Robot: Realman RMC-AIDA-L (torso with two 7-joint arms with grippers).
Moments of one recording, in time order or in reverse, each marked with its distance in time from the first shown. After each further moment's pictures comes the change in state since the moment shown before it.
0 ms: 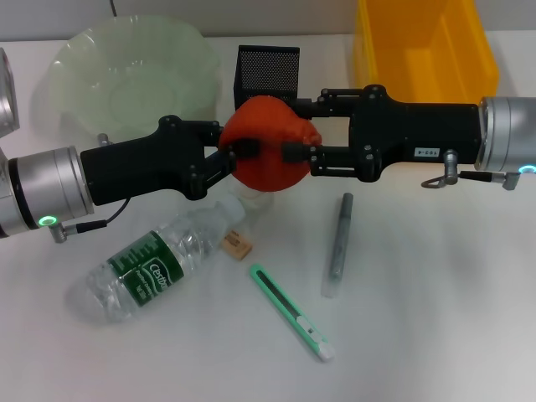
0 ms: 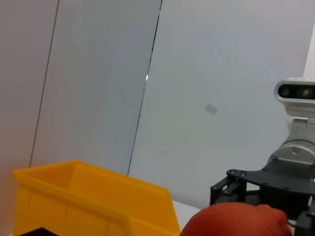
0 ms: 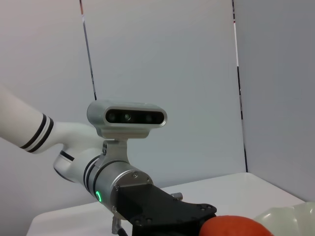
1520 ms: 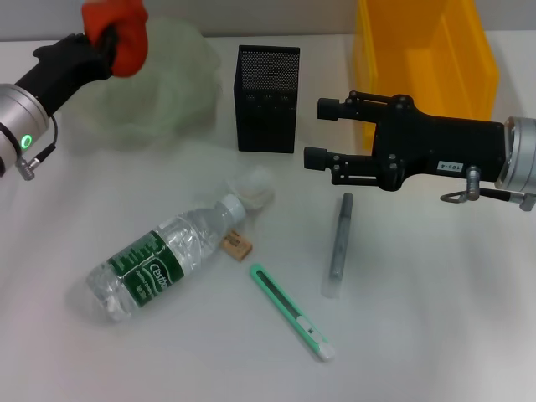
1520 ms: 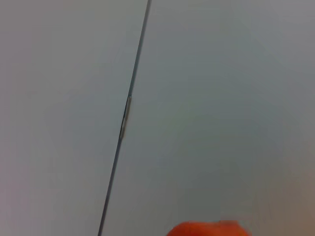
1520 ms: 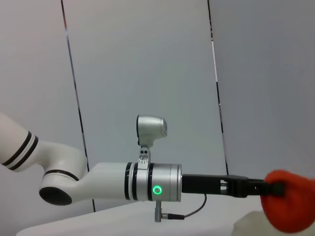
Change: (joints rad) left arm 0.000 -0.013 -0.004 -0.102 -0.609 -0.678 0.157; right arm -0.077 0.002 0.014 0.009 0.052 -0.012 -0.050
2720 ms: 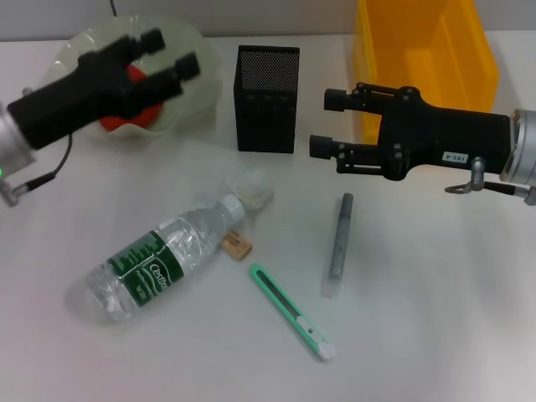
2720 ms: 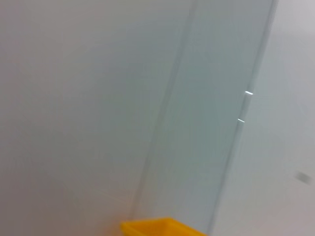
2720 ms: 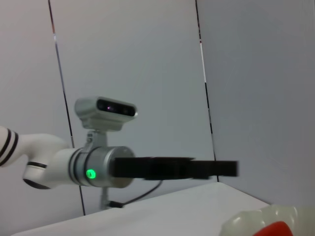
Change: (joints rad) left arm 0.101 0.028 0.368 0.194 0.016 0.566 -0.322; right arm 0.000 -0.005 0.015 -0.009 0.002 0.016 0.028
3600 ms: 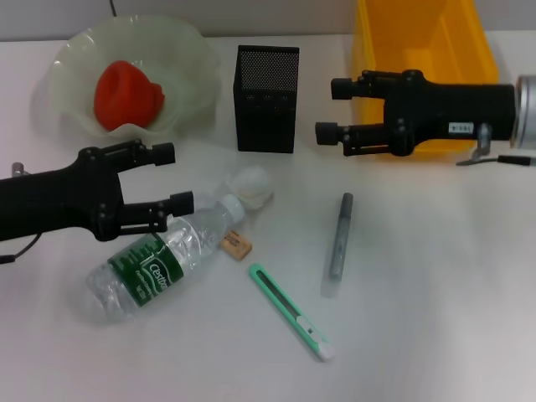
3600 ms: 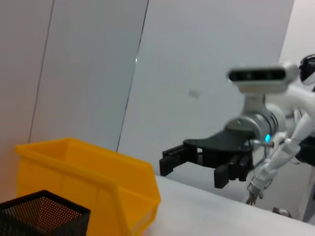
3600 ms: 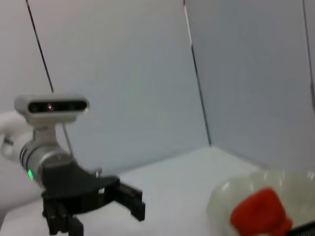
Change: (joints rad) left arm 0.125 0.079 0.295 0.086 0.031 0.228 -0.008; right arm 0.058 -0.028 -0.032 -0.140 -0.117 0.024 0.267
